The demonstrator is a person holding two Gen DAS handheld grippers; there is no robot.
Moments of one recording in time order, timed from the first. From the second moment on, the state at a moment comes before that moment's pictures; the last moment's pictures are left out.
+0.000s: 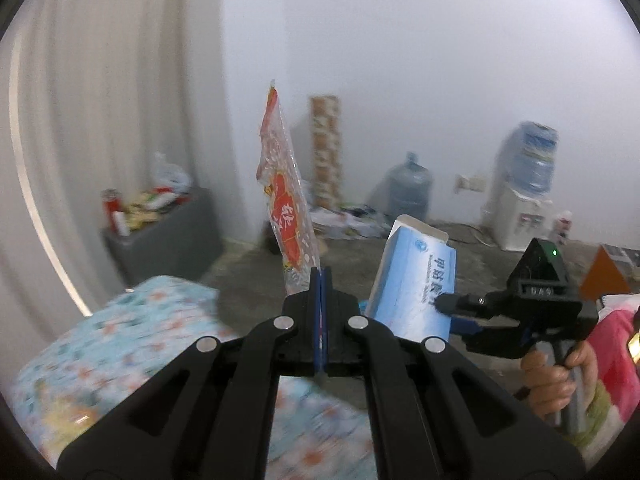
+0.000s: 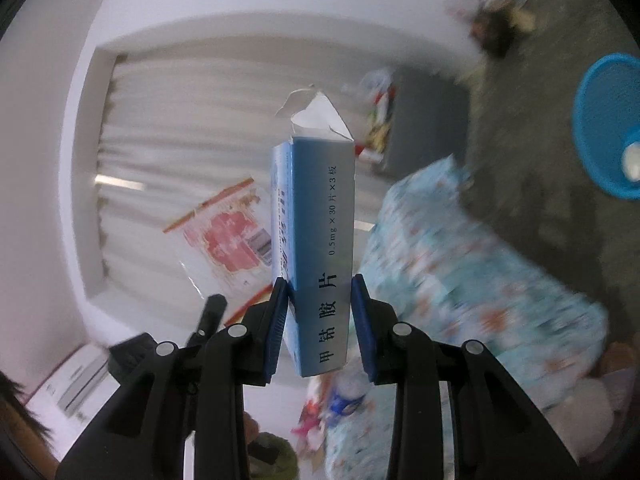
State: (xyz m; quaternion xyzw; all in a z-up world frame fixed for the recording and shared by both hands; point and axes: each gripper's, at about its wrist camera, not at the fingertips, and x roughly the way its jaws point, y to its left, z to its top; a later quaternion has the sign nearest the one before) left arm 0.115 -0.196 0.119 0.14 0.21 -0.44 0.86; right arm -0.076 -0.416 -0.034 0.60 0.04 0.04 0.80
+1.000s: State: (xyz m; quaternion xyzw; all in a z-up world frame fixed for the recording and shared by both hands) left arm 0.249 -0.509 -0.145 0.18 0.48 -0.47 0.72; right arm -0.088 -0.597 -0.248 0.65 0.16 -0.32 0.67
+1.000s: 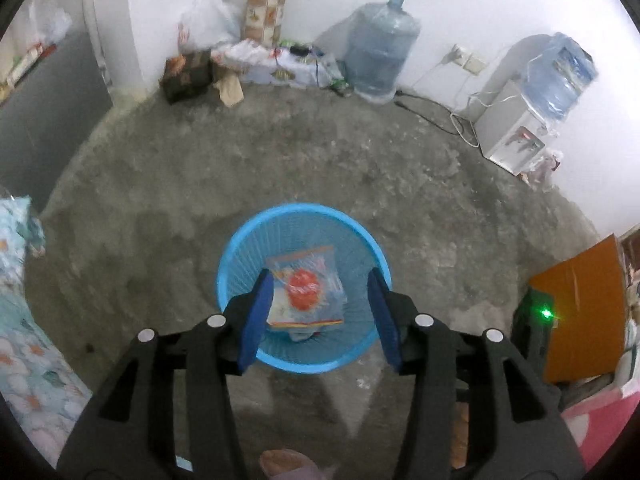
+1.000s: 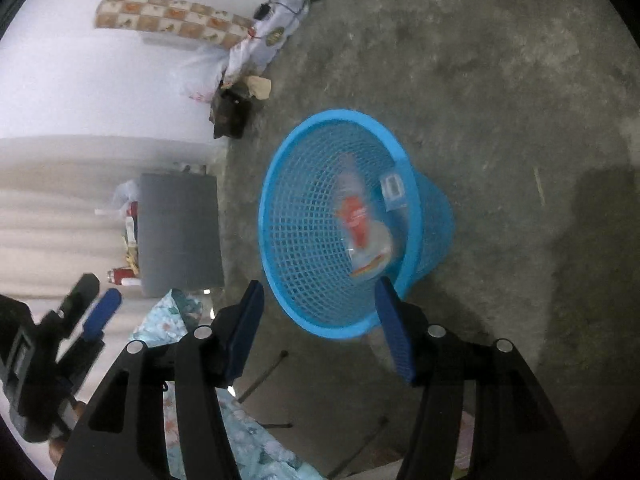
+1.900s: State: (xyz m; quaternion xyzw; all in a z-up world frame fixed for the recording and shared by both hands) left arm 0.101 -0.172 0.094 0.08 0.29 -0.41 0.86; right arm -0.021 -0.383 -0.010 0.39 0.22 -0.22 0.86
